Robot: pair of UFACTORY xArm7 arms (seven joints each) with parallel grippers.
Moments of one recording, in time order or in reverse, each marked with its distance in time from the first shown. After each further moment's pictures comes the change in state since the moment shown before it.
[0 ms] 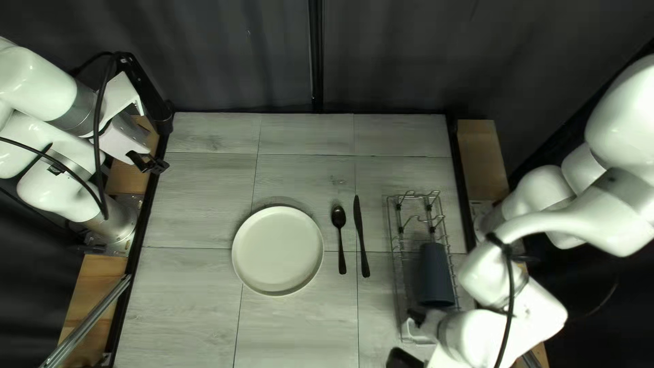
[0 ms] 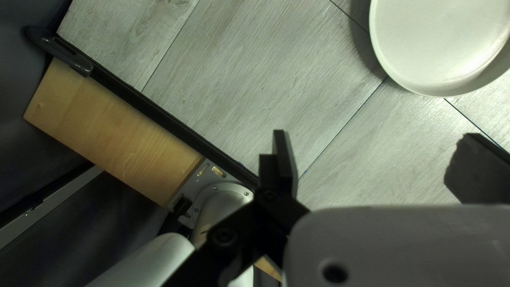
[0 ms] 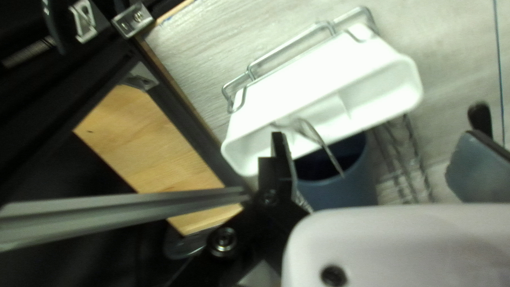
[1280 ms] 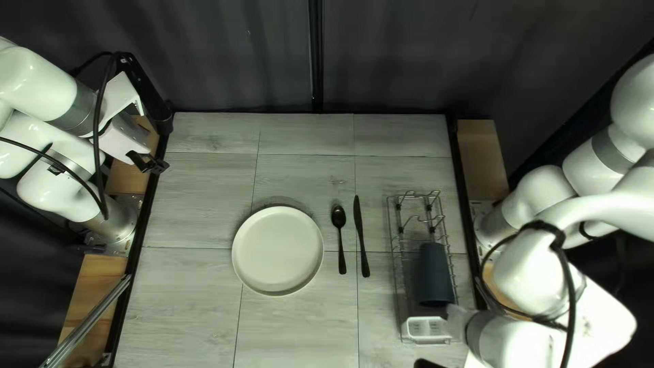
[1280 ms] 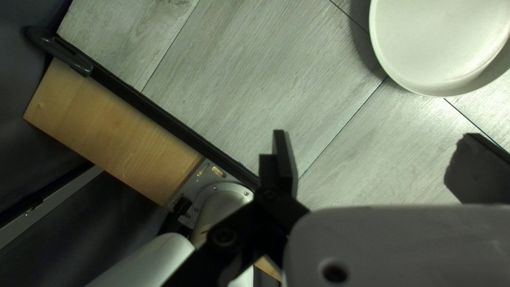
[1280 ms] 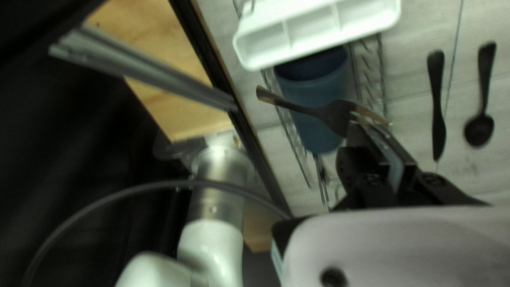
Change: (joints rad) left arm 0.000 0.000 0.000 0.000 0.000 0.000 0.000; right arm -0.024 -0.052 -0.073 0.408 -0.066 0.603 -0.094
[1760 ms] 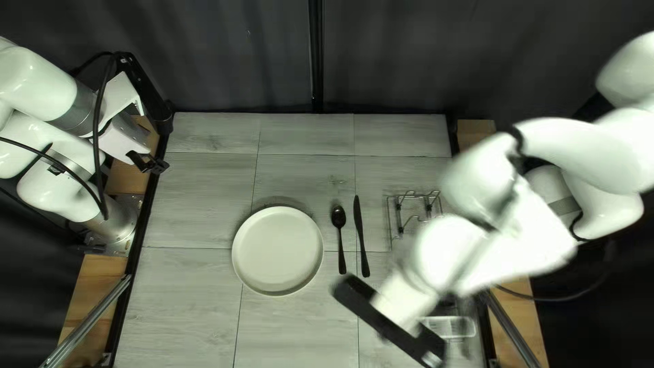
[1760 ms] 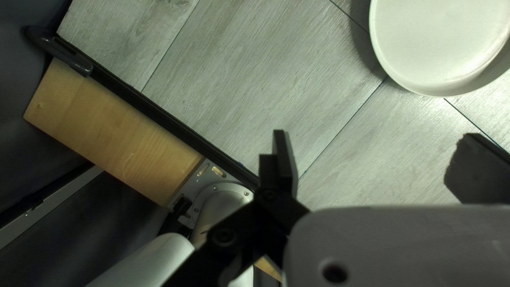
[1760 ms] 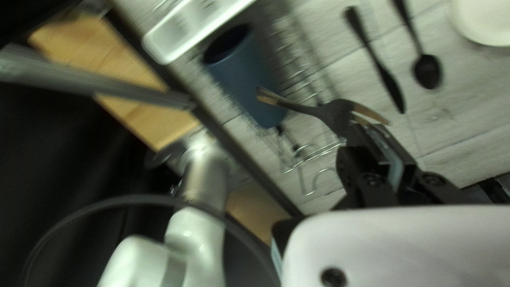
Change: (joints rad) left arm 0.000 0.000 0.000 0.000 0.000 0.000 0.000; right arm -0.180 0.104 -0.197 0.156 -0.042 -0.106 -0.005
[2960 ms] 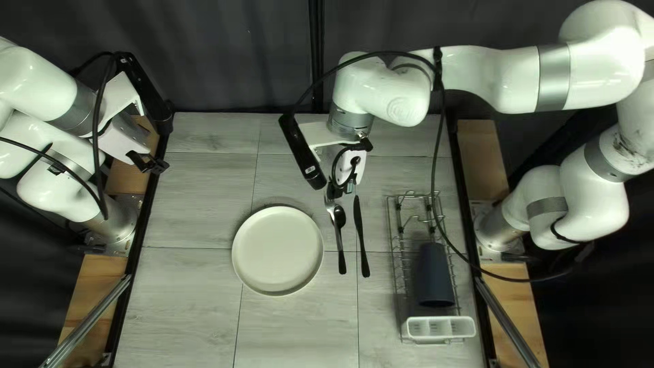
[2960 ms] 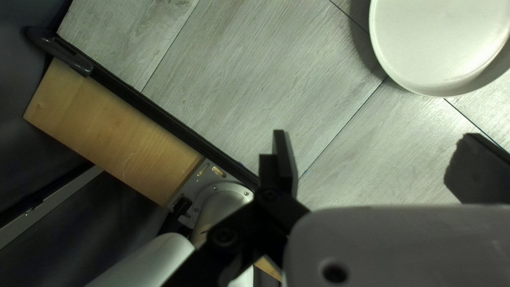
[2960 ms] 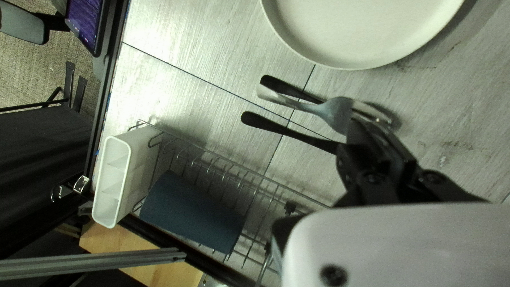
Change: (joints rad) left arm 0.000 0.000 0.000 0.000 0.000 0.000 0.000; right arm -0.224 0.066 -0.312 -0.218 0.394 -0.416 -0.229
